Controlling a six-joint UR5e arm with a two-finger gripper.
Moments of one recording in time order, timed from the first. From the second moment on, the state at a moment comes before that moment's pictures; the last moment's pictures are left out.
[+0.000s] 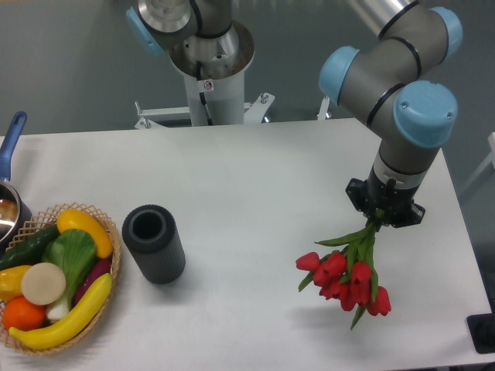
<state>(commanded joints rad) 2.68 -2.02 -1.35 -1.26 1.54 1.22</state>
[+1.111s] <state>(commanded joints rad) 2.63 -1.83 -1.56 -0.98 0.52 1.04</state>
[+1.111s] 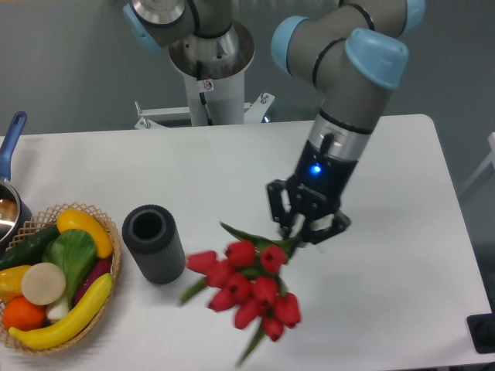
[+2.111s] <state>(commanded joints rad) 2.52 -1.77 -1.83 -0.77 0.16 1.06</state>
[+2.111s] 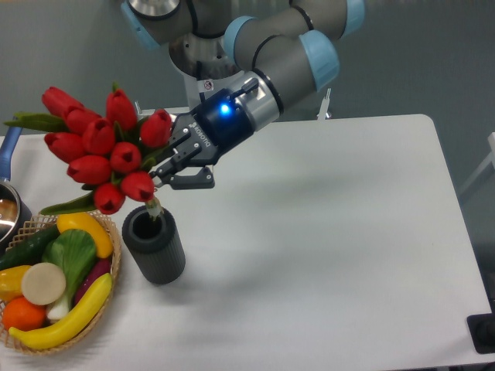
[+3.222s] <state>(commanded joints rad) 2.51 -1.85 -1.96 -0.76 0.17 1.27</state>
